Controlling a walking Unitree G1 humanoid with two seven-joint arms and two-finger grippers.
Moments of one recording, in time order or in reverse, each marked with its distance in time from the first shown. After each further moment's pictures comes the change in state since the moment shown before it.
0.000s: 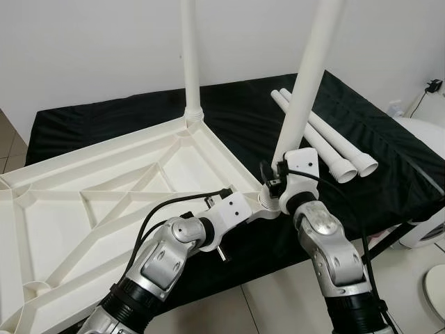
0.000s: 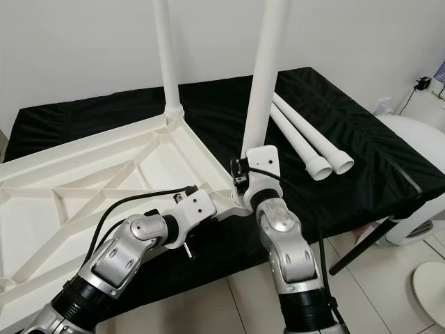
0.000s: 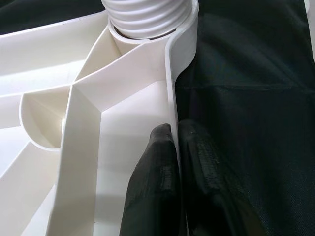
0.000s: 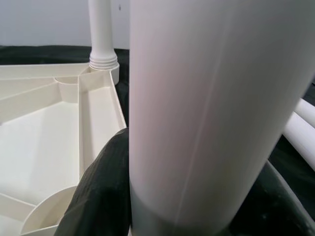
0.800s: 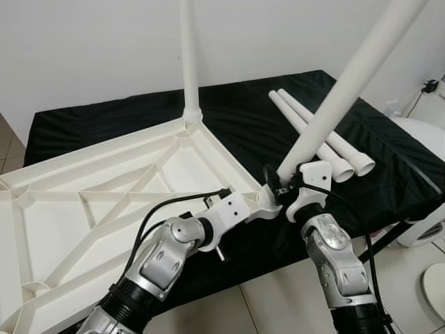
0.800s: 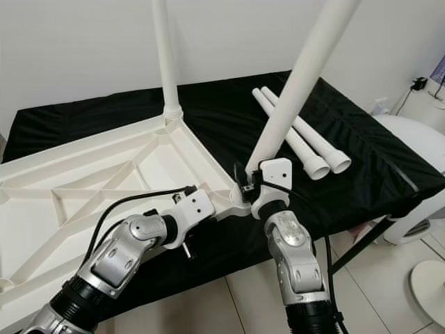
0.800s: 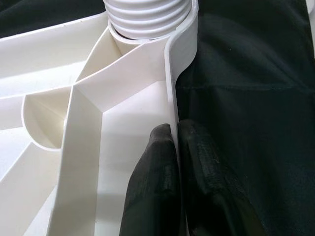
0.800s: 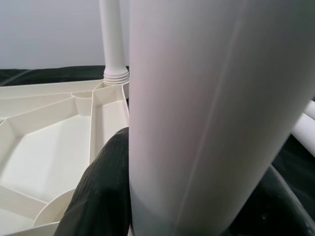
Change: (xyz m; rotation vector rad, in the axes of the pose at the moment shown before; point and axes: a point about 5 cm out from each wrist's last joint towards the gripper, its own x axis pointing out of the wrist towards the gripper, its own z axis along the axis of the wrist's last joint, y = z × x) left arm 0.000 0.001 -0.003 -0.002 0.011 0.001; right arm 0.001 -0.010 -0.014 0.068 -0.070 0.095
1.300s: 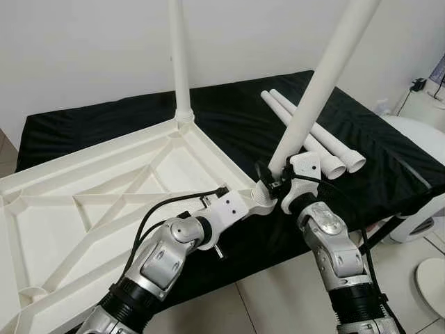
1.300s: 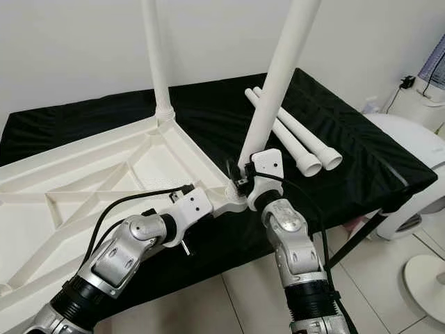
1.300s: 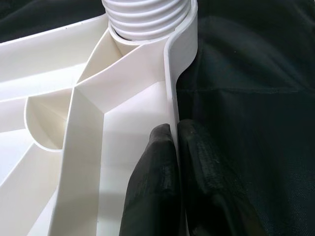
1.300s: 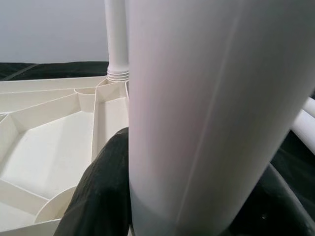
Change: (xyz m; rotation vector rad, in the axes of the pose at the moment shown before) left arm 0.000 0.002 -0.002 -0.005 0.010 0.035; right arm 0.013 0.000 -0.001 -0.008 0.021 0.054
